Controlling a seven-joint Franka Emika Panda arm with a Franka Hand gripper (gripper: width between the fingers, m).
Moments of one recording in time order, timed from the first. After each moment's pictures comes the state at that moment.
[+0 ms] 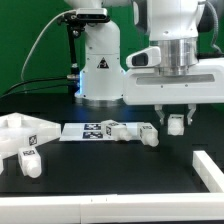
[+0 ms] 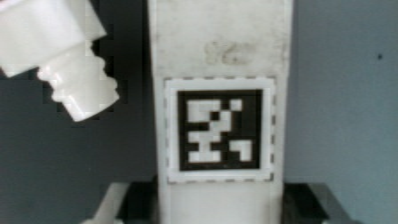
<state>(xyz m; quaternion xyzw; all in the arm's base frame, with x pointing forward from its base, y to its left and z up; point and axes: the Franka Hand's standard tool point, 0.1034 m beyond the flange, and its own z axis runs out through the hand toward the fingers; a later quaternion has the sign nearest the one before) 0.456 0.123 0.058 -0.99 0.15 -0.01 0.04</state>
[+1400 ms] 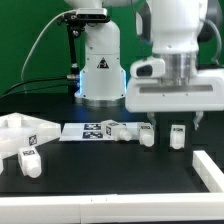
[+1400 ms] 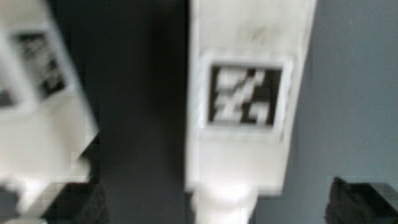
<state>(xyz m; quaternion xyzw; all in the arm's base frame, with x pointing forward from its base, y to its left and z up) 0.436 0.117 0.058 -0.99 0.09 0.01 0.04</state>
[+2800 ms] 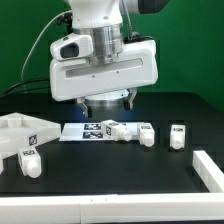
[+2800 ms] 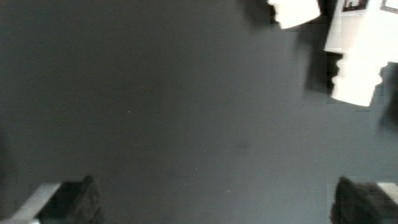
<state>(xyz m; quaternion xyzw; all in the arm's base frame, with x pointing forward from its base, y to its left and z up) 0.453 -0.014 0.083 -0.99 -0.09 0.03 0.06</state>
